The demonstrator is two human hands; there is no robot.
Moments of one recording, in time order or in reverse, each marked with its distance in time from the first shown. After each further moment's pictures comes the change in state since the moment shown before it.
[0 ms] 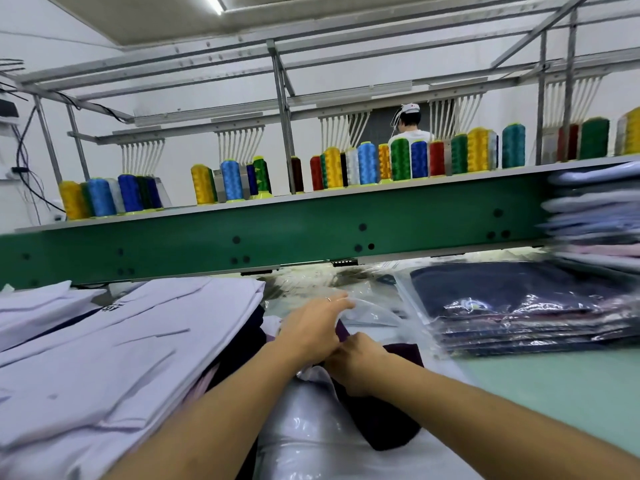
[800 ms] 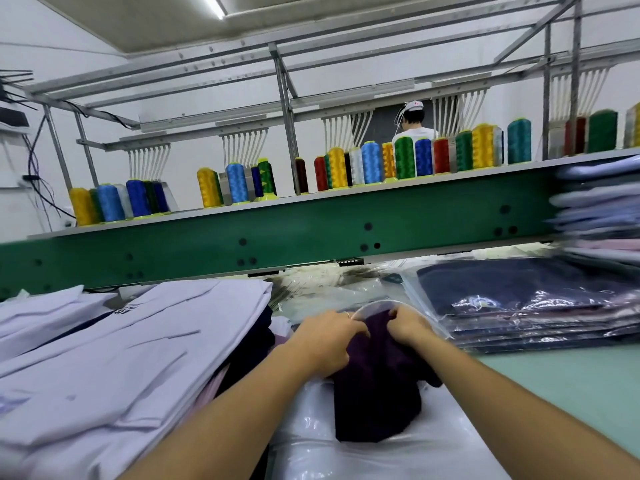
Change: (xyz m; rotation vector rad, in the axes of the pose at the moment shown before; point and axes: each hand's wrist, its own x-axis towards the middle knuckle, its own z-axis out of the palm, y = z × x) left_hand -0.011 0.010 -0.003 0.199 -0.208 0.126; right_hand -0.004 0.077 0.021 0.889 0.128 0.915
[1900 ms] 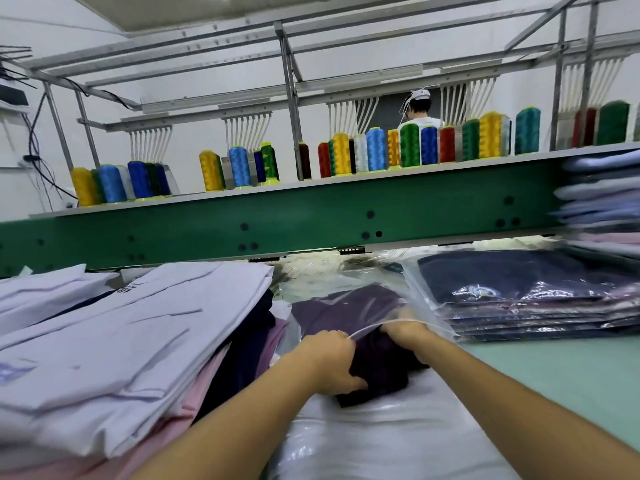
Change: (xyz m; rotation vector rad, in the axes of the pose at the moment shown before) left_hand -0.024 0.017 0.029 -0.021 -0.251 -0.108; right_hand -0.009 0.022 0.027 0.369 -0.064 0.137
